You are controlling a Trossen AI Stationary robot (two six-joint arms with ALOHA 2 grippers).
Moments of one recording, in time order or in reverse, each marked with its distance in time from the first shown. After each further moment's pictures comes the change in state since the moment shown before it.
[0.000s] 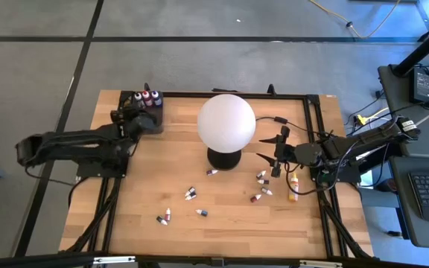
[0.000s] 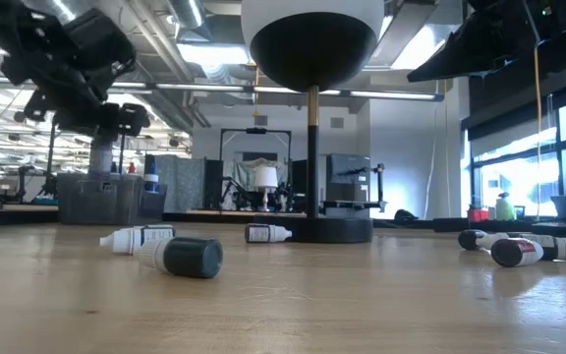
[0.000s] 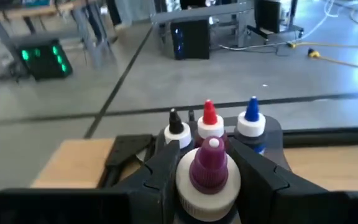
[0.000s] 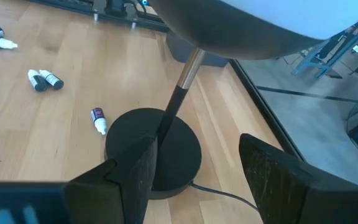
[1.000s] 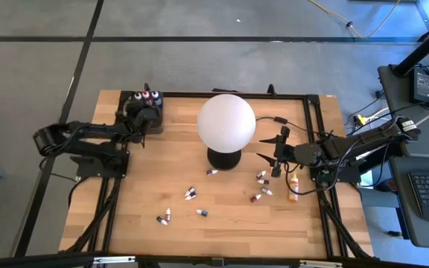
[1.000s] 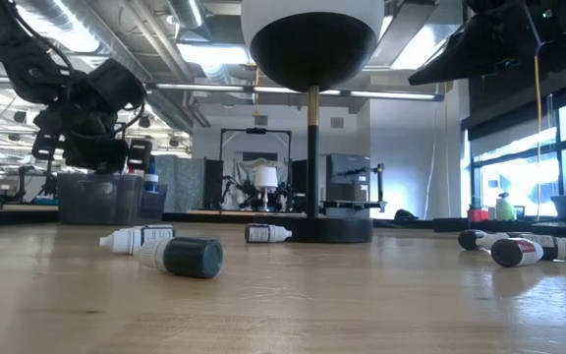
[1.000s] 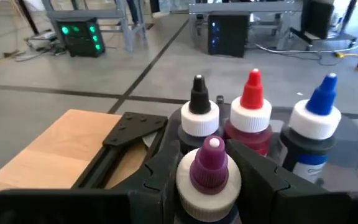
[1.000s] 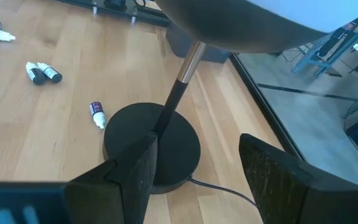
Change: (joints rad) left arm 0.224 0.386 -0.112 0.566 0.040 0.019; right arm -0.001 0.001 0.000 -0.023 0.000 -0.002
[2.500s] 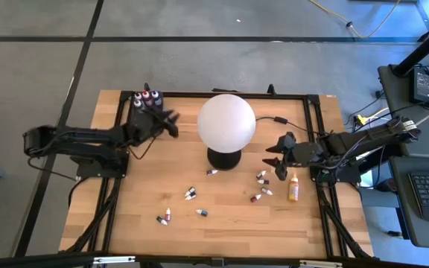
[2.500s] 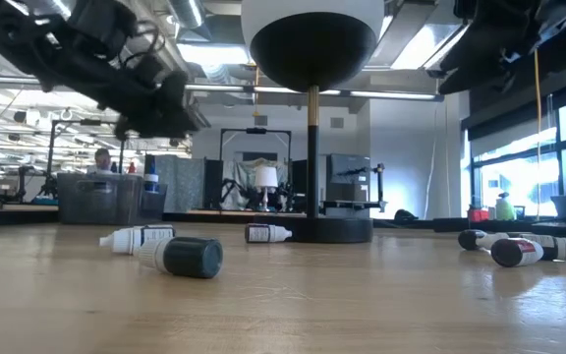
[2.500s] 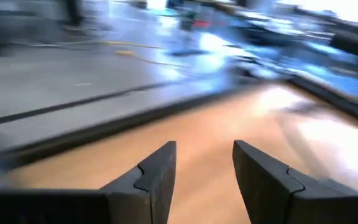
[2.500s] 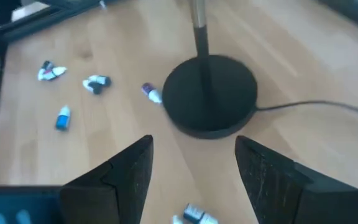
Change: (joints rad) left arm -0.324 -0.196 0.071 0.139 0.632 0.242; right arm 0.000 0.000 0.168 -0.405 -0.209 0.686
